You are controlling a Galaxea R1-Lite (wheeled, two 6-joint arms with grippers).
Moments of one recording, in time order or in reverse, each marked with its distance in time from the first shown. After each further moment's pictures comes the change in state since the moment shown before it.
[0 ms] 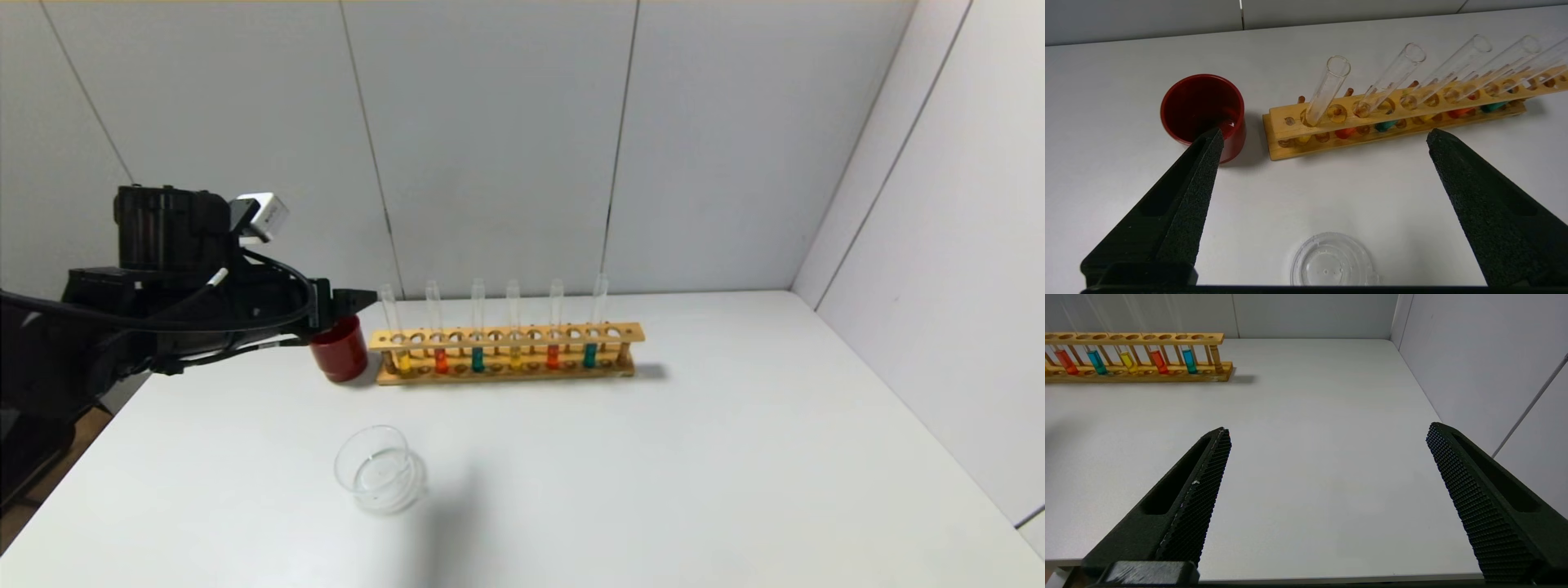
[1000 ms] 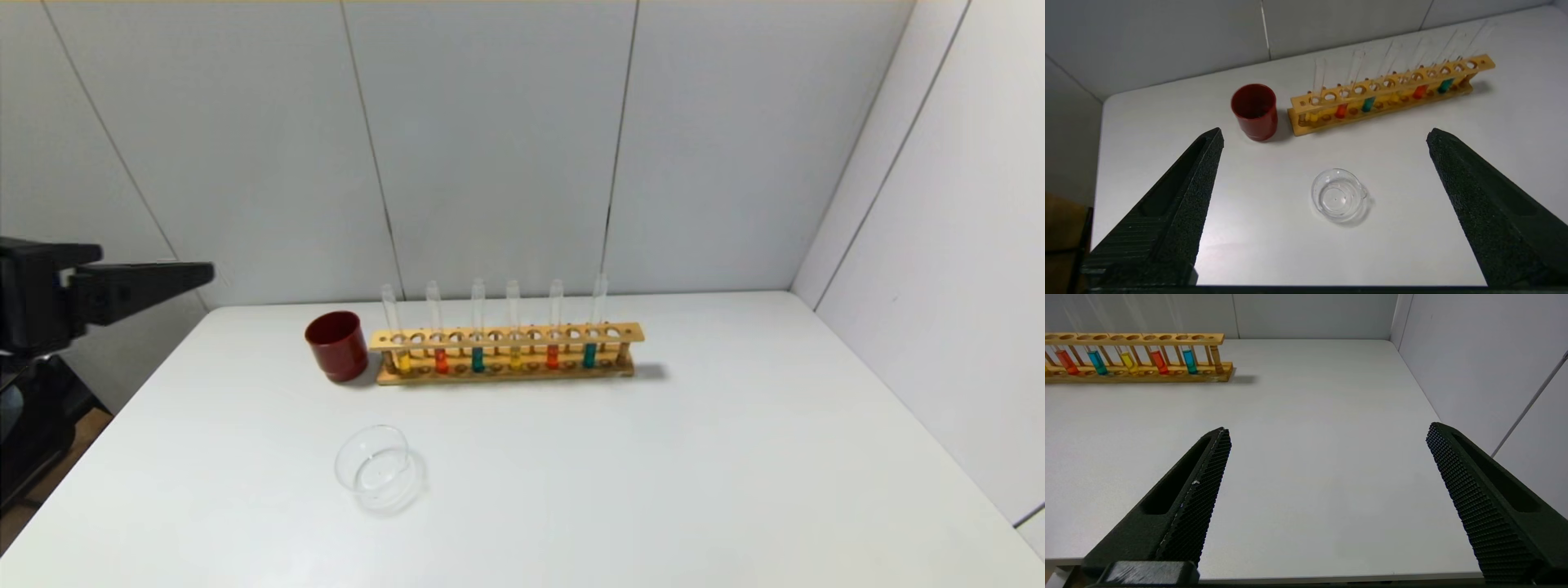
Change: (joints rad) left arm 0.019 -0.580 -0.119 0.588 0.004 0.132; right arm 0.000 0.000 0.000 0.000 0.000 0.000
